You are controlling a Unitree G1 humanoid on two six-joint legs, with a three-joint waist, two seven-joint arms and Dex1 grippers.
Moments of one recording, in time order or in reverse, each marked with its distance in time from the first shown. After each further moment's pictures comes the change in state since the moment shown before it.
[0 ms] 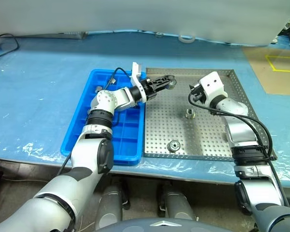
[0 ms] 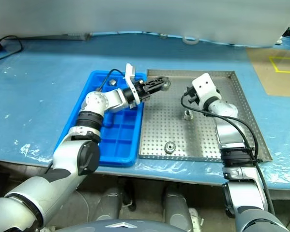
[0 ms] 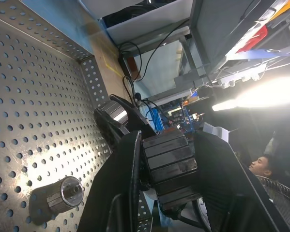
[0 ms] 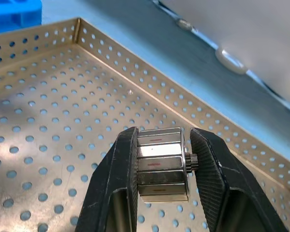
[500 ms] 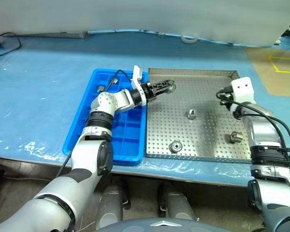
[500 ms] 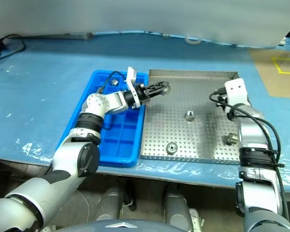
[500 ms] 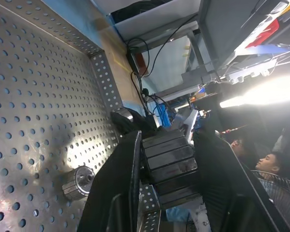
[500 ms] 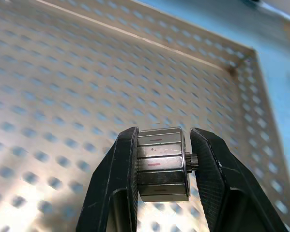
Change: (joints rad) left arm 0.031 0.002 -0.050 -0.015 0.032 0.003 -0.002; right arm 0.033 -0.119 -0.170 0.087 0.072 0.251 -0.086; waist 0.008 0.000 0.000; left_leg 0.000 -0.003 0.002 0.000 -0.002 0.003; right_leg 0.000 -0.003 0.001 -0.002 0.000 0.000
